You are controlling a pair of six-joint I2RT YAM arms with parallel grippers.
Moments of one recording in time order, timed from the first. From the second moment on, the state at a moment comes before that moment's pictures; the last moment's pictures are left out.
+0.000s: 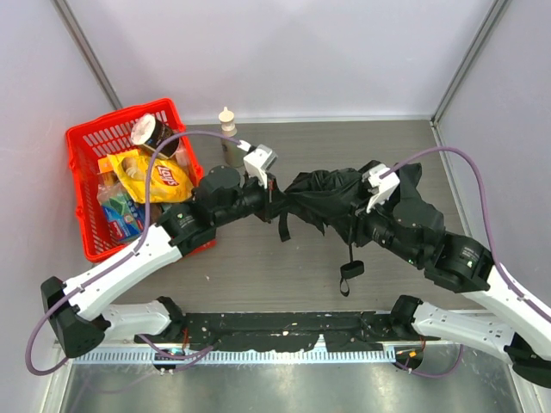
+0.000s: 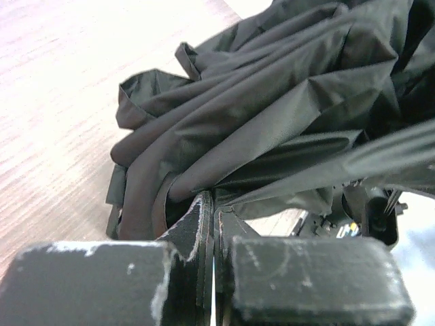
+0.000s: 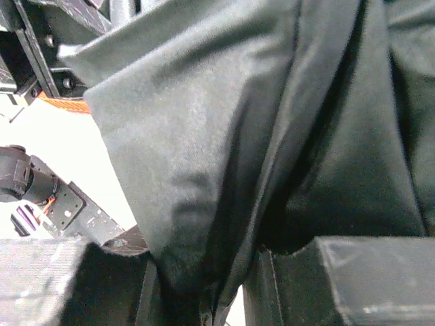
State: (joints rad) left arm -0.85 1.17 1.16 -0.25 0.10 -0.34; right arm 0.95 0.75 1.10 -0.66 0.23 0.31
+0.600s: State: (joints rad) left arm -0.79 0.90 0.97 -0.31 -0.15 -0.38; right arm 0.86 1.13 1.31 -0.57 0.86 -0.14
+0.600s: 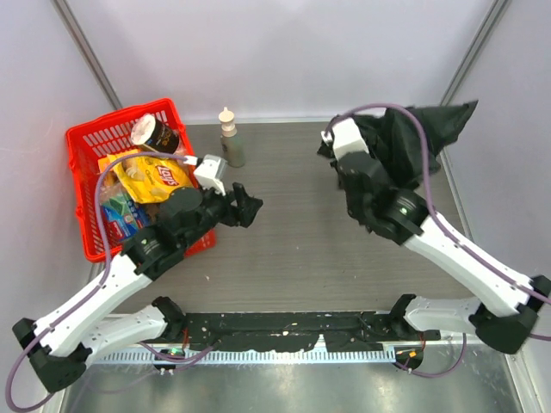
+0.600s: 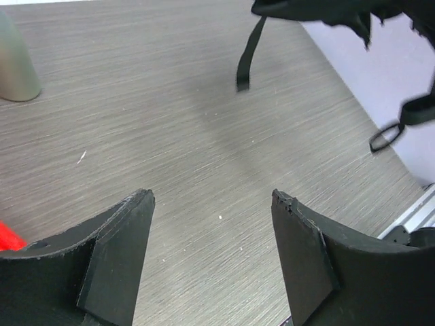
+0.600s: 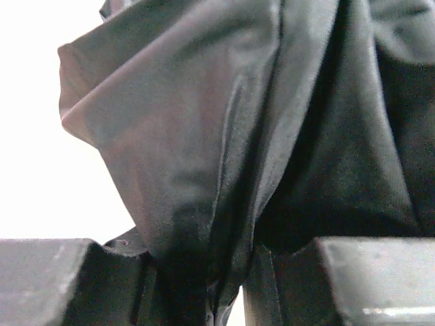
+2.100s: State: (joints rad) left arm -0.79 0.60 0.81 -0.42 -0.06 -0.67; right arm 0.81 1.78 1.06 -0.42 0.23 -0.28
